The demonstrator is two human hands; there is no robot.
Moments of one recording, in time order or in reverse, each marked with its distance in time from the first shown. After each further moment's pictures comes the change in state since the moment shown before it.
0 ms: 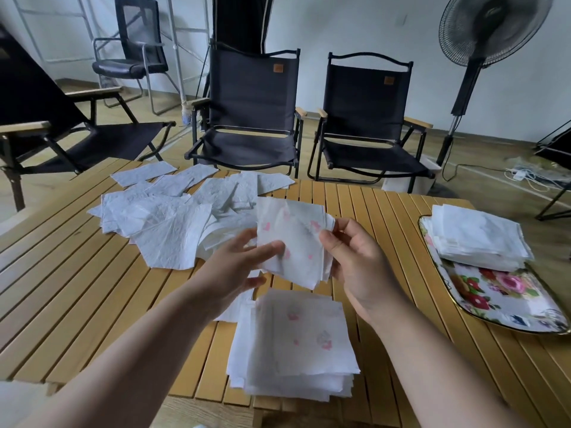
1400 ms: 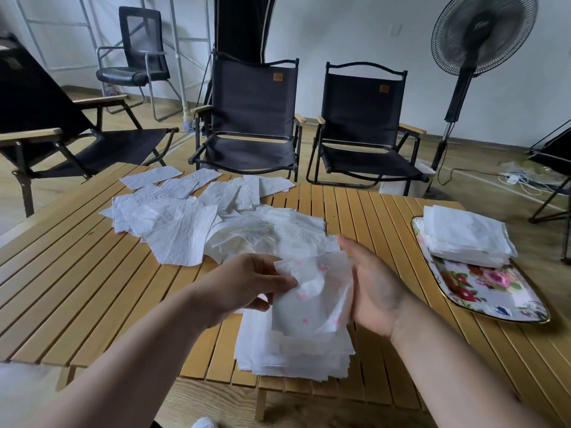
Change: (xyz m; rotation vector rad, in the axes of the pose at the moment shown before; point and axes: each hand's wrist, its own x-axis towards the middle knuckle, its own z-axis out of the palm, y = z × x) left_hand -0.039 0.009 0.003 0.245 -0.241 -0.084; right_hand -0.035 -0.017 -0.011 0.203 -0.206 0.454
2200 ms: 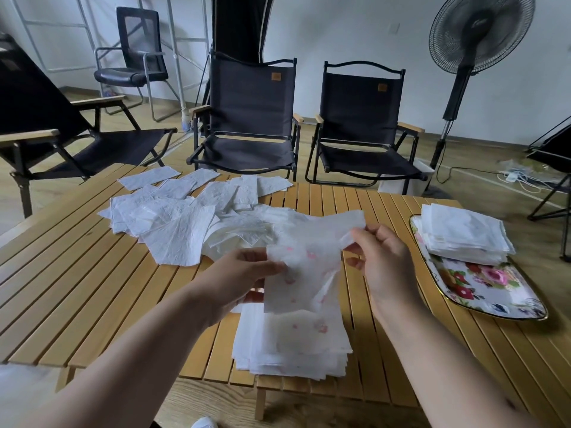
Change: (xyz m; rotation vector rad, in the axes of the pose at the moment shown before) left_hand 0.004 0.002 0.005 -0.164 0.126 0.023; right_hand 0.006 -0.002 -0.009 -0.306 0.647 -0.542
